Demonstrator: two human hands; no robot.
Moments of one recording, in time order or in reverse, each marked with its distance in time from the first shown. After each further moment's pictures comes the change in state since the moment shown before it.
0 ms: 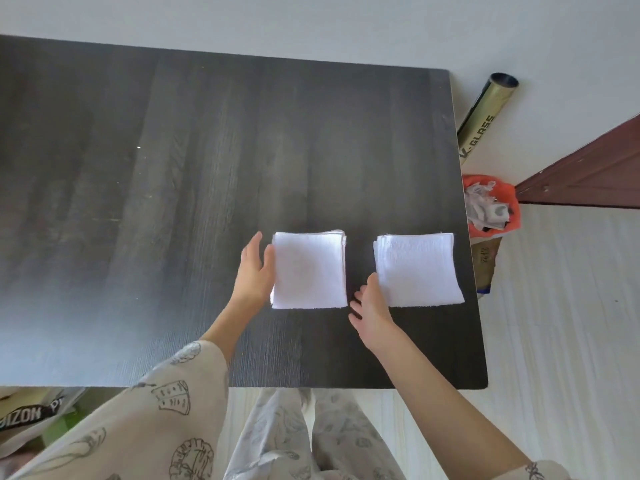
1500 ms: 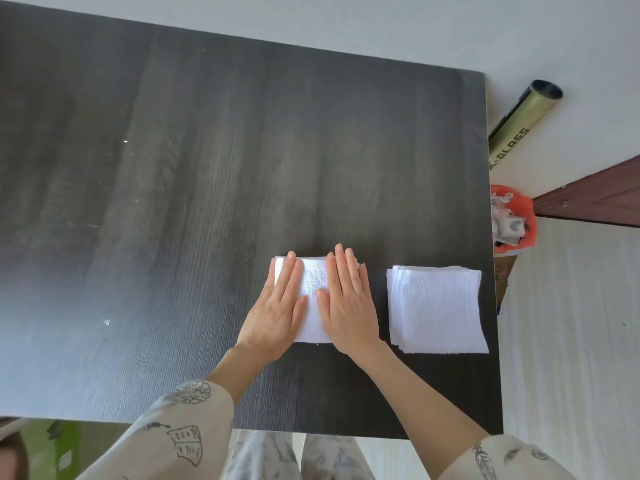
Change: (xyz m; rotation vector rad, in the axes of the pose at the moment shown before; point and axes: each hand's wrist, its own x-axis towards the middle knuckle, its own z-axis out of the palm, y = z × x) left_hand 0.022 -0.039 0.032 0.653 -0.138 0.620; right_hand 0.071 -0.004 0.031 -1.534 0.159 -1.207
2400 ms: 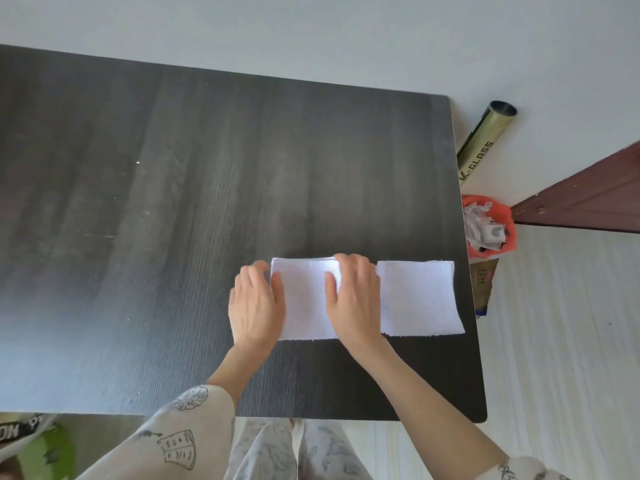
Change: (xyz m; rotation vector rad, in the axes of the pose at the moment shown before) left_hand -0.012 0.038 -0.042 -0.038 0.416 -0.507; right_hand -0.019 -0.016 -0.046 0.159 0.481 0.127
